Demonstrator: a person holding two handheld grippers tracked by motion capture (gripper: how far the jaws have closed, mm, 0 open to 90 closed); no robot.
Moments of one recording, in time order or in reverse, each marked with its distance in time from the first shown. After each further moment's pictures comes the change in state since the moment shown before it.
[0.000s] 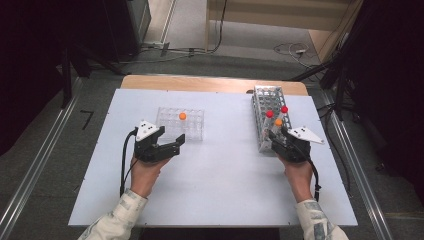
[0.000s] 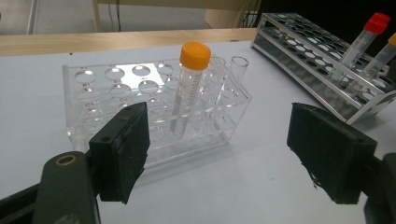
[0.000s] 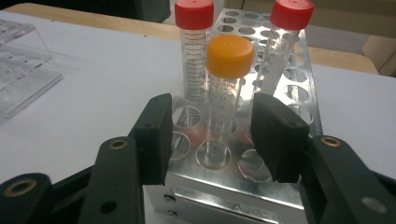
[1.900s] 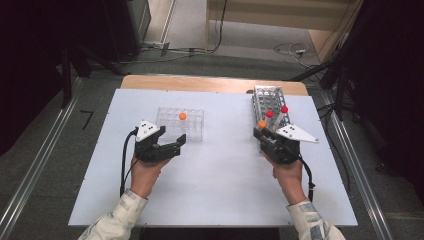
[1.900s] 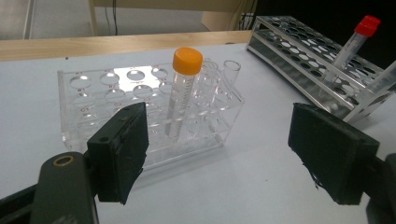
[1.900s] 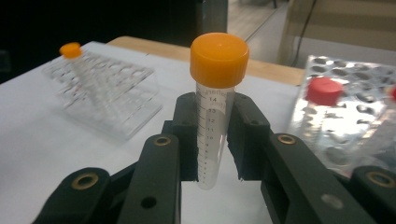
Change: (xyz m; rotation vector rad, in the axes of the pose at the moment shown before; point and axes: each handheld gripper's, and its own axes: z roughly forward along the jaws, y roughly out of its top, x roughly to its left) left arm -0.004 0.002 -0.002 -0.005 -0.011 0.008; right arm 0.048 0.029 -0.026 -0.067 0.237 -0.025
